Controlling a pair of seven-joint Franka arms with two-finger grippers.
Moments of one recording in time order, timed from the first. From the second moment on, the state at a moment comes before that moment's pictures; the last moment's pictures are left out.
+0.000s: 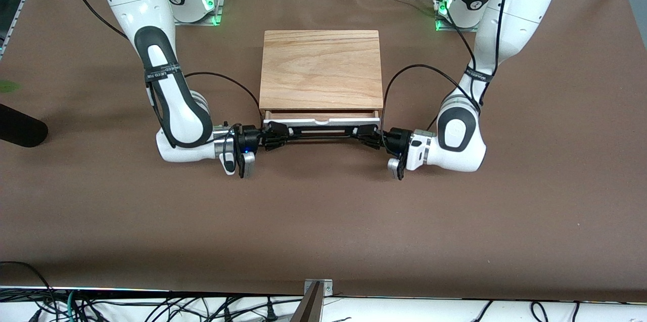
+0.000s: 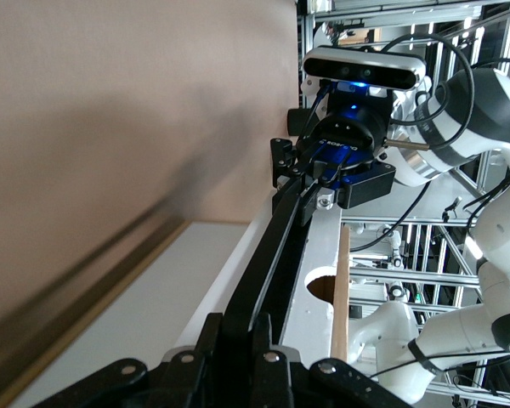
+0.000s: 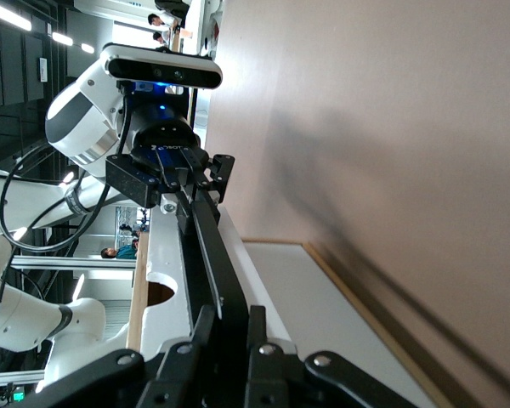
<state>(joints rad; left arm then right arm) -0.24 0.79 -0.08 -1.58 -1.38 1.80 0.78 0.40 0.74 -0.09 -1.61 1.46 1.84 -0.87</state>
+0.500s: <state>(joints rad) -0.22 0.94 -0.08 -1.33 -1.38 1.84 0.68 0.38 0.88 -0.09 -1.36 1.47 1.88 -0.77</state>
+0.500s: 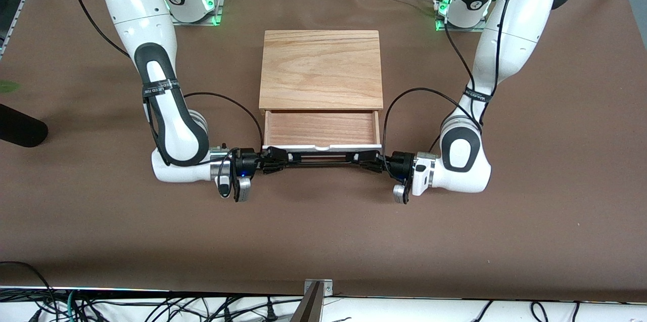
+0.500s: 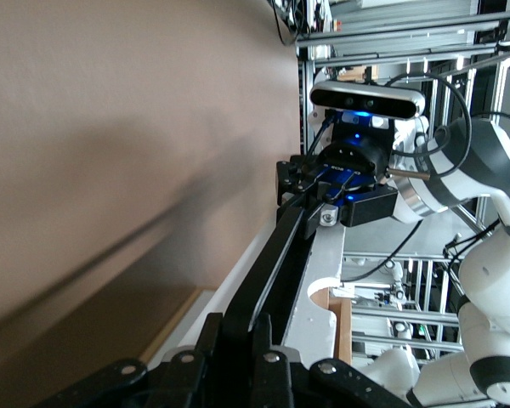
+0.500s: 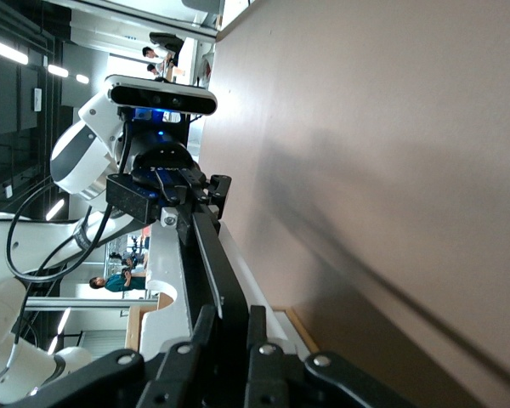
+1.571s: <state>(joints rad) -0.22 1.07 -0.08 -1.12 -1.38 1.88 0.60 0.37 0.95 -0.09 -1.26 1.54 1.94 -0.74</state>
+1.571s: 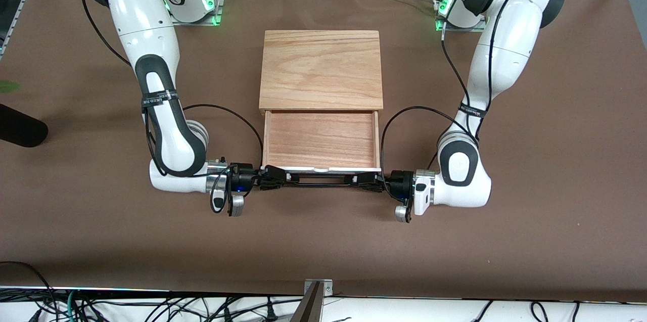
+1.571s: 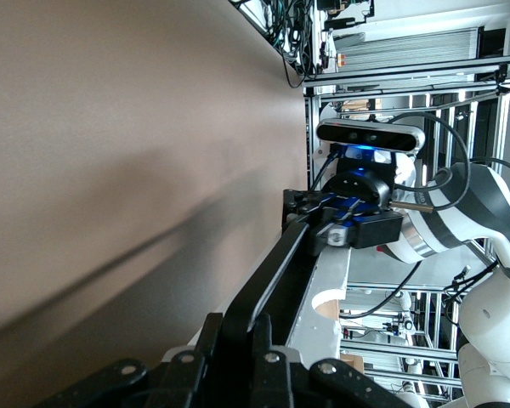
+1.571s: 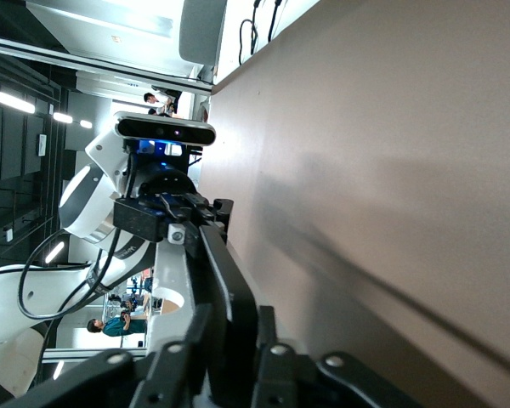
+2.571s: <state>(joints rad) -0.20 1.09 -0.05 -1.05 -1.38 1.95 0.42 0.36 0.87 -0.13 -1.22 1.10 1.87 -0.75</state>
